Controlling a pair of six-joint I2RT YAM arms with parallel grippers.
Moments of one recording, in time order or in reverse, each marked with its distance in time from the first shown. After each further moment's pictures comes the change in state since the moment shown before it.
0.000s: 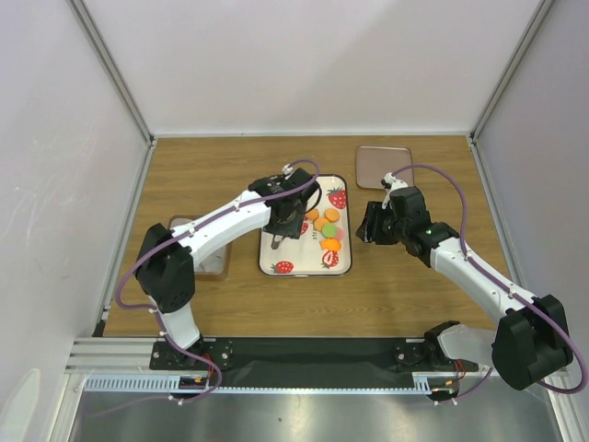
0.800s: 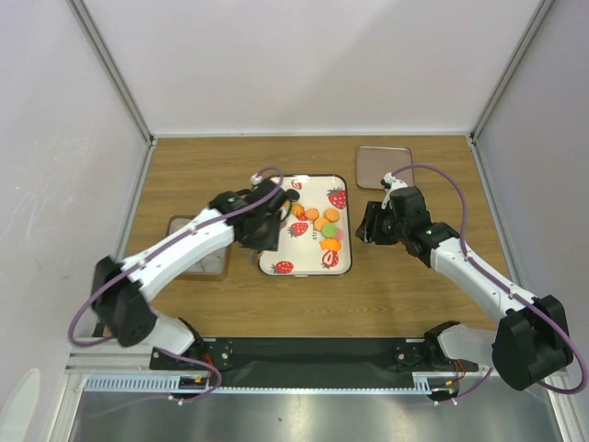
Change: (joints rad) left arm 0.060 -0.341 -0.225 -0.063 0.055 -0.079; right arm 0.000 -0.002 0.000 0.002 -0.014 0.000
